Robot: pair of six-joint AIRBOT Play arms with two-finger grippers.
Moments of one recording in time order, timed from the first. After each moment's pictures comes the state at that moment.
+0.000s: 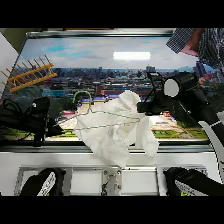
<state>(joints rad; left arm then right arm) 0.22 -0.88 0.94 0.92 -1.81 -0.12 0.42 -1.22 1.30 -1.47 1.49 1.91</state>
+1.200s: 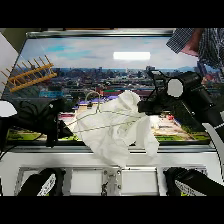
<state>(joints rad) 0.08 -0.88 0.83 0.92 -1.66 -0.27 0.42 -1.19 1.30 -1.45 1.49 1.92</state>
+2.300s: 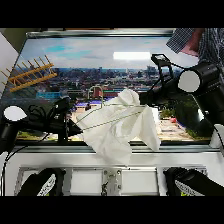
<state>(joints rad) 0.04 -0.88 0.73 0.76 -1.51 -0.23 0.42 -1.16 1.42 -1.47 1.45 1.80</state>
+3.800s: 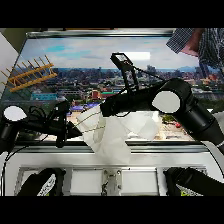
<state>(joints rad) 0.04 -0.88 0.73 0.76 -1.56 -0.20 0.73 -1.16 1.42 -1.20 1.08 1.75</state>
